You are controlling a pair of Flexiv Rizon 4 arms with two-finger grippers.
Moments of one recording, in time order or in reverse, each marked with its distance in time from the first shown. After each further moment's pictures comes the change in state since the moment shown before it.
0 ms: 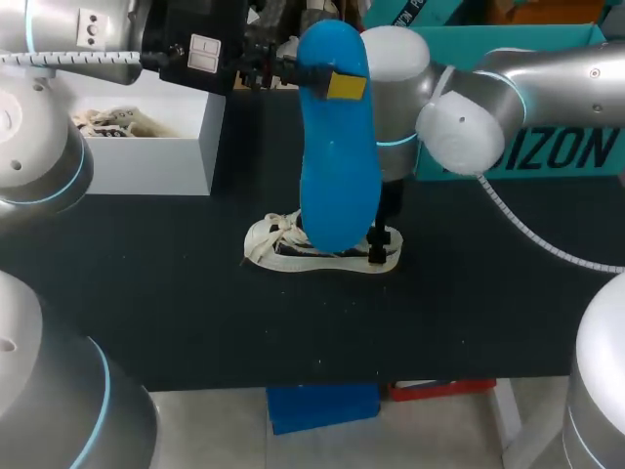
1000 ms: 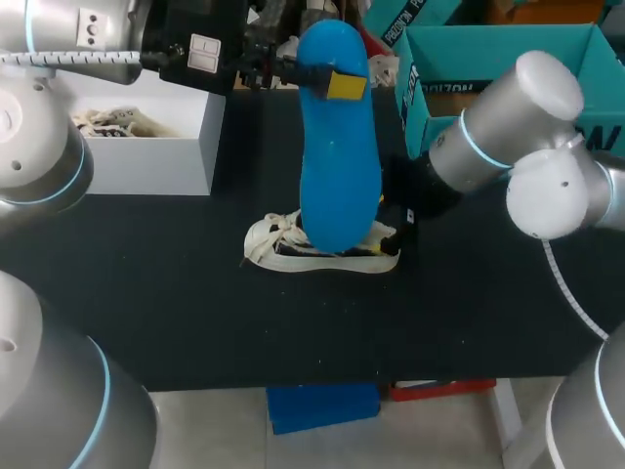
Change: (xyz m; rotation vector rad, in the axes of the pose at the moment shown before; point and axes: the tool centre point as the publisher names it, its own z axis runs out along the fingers) left arm 0.000 0.000 0.000 0.000 0.000 0.000; right arm -0.009 0.001 -0.016 -0.570 -0.045 0.004
